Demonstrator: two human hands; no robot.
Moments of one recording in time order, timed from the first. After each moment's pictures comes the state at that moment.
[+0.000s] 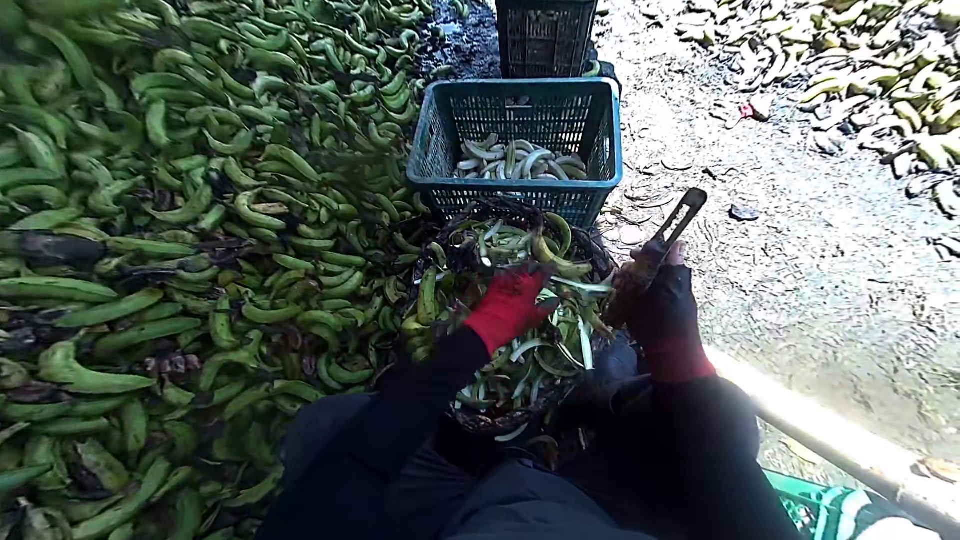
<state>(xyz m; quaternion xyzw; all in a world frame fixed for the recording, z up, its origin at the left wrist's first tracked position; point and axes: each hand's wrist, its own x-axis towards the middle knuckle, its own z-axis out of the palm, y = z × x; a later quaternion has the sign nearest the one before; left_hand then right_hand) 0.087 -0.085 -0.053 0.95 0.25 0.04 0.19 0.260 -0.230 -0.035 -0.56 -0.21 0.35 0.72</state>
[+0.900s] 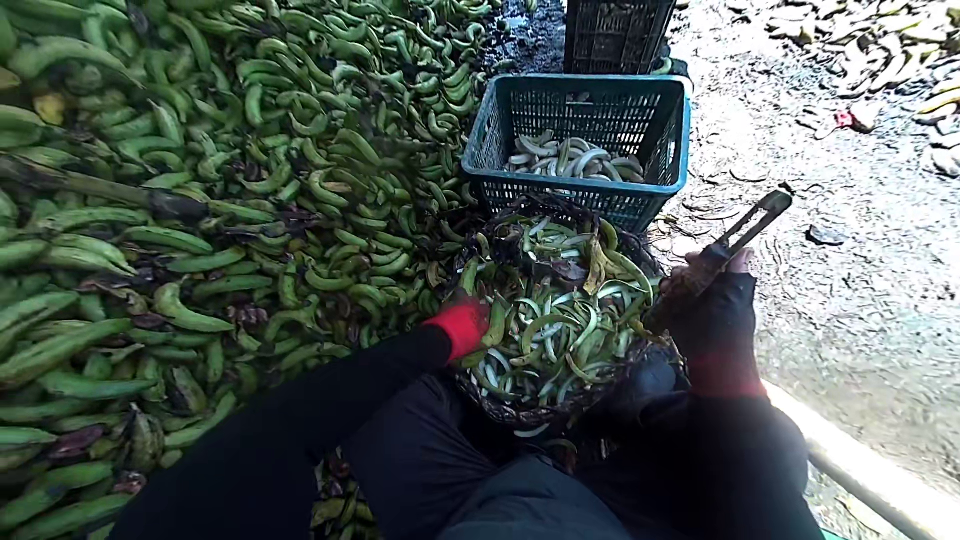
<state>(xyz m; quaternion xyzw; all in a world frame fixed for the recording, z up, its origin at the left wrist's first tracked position) -0.042 -0.057 -0.043 0.88 0.25 -0.41 0.02 0.259 -0.218 -0.037 -0.53 -0.20 0.37 0.73</state>
